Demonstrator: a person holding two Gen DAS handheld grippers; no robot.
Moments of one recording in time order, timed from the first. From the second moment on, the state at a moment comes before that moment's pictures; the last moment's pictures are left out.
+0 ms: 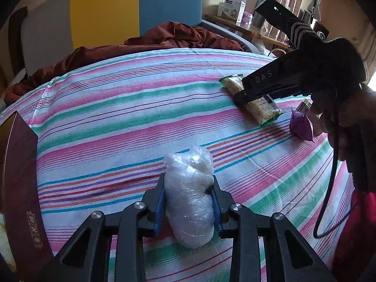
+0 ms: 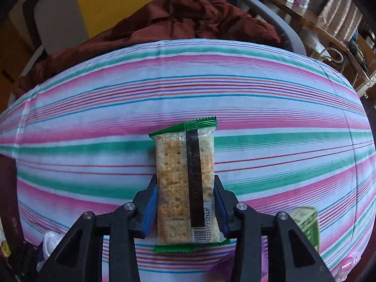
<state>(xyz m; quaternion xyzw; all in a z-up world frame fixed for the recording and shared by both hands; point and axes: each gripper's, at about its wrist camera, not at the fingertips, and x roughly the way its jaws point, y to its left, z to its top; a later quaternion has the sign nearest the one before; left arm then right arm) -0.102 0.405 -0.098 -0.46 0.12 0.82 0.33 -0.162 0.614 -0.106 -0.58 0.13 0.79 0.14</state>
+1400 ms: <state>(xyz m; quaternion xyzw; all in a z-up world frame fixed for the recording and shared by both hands) -0.026 0.222 0.026 -0.34 0.05 0.91 0.24 -0.064 0.473 -0.108 -0.55 0.06 0.83 0.09</state>
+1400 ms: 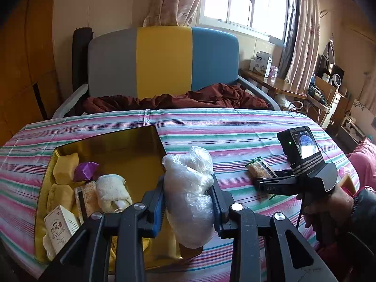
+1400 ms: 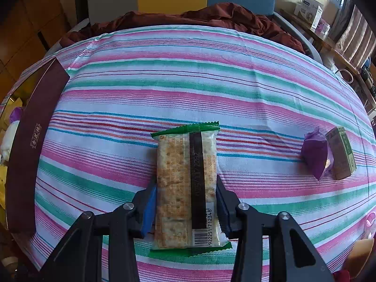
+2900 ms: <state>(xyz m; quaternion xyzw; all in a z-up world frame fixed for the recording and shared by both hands) -0.178 0.107 -0.022 -0.46 -0.04 0.87 0.17 -0.069 0.462 -0.107 -0.54 0.01 0.83 0.09</state>
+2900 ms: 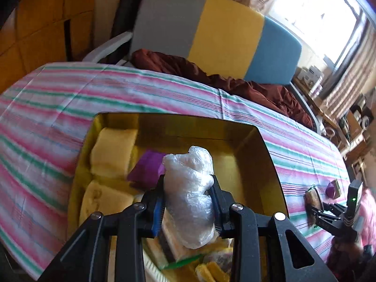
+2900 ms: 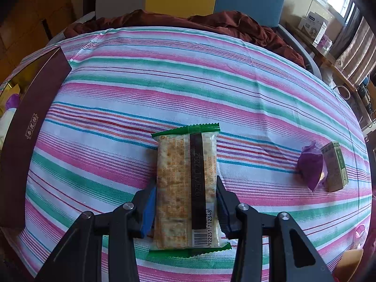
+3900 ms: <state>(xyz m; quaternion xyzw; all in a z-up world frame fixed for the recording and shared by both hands) -0.150 0.087 -0.024 -0.43 0.00 0.90 0.10 -0.071 0.463 -0.107 -0.54 0.00 0.84 0.08</state>
